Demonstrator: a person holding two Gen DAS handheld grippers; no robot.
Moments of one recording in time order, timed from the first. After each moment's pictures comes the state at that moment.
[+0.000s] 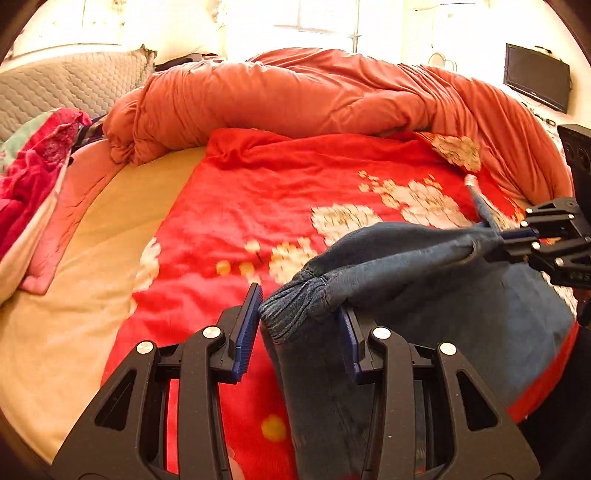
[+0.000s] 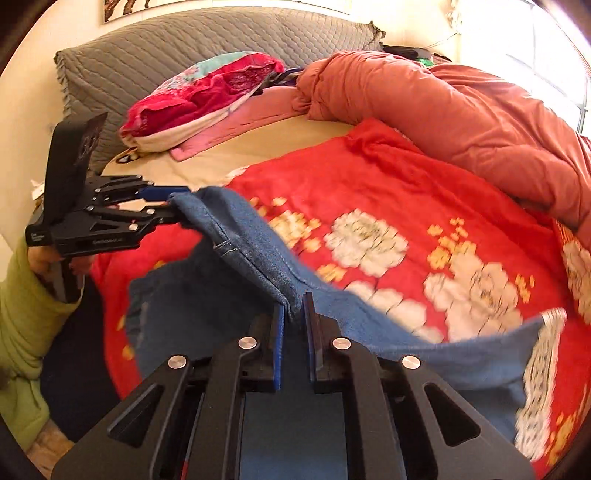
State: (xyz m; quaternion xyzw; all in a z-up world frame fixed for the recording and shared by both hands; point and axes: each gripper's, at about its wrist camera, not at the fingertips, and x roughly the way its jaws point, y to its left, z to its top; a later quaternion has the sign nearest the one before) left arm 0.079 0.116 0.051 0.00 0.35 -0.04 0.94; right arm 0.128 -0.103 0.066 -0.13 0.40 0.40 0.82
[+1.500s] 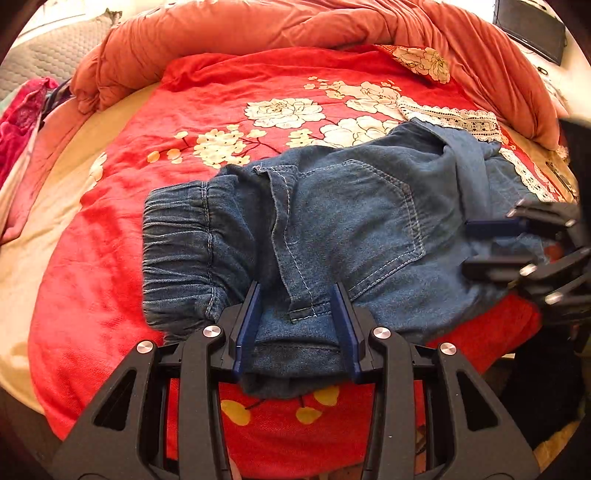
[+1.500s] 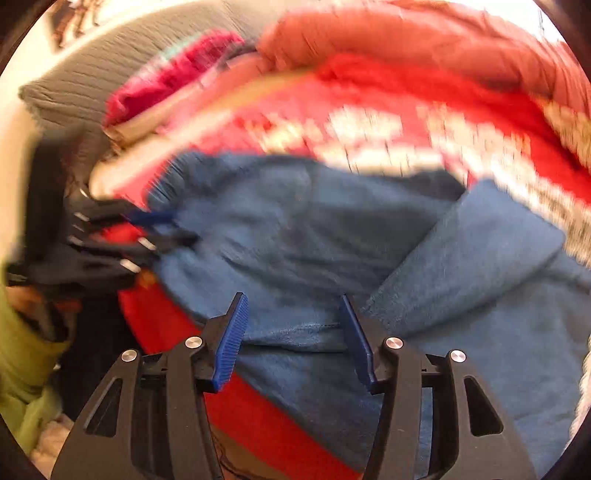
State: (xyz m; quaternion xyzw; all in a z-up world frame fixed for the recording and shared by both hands) left arm 0.036 0.050 -0.009 0.03 0.46 -0.07 0.88; right arm 0.050 -0.129 -0.012 -0.04 0.49 0.33 0.81
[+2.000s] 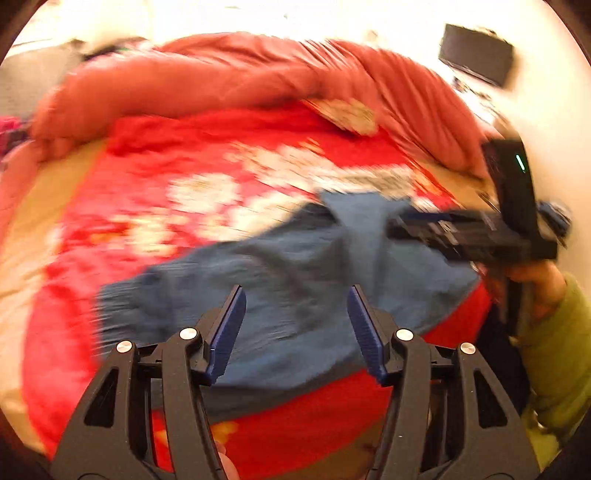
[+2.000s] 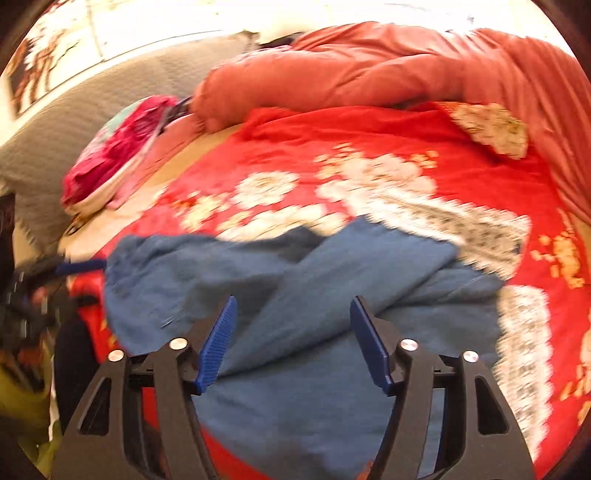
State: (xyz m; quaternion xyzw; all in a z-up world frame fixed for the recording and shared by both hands) left arm 0.042 -0.012 0.059 -0.01 0.40 -0.21 0.89; right arm 0.091 -0.222 0.041 0.02 0.44 0.23 0.87
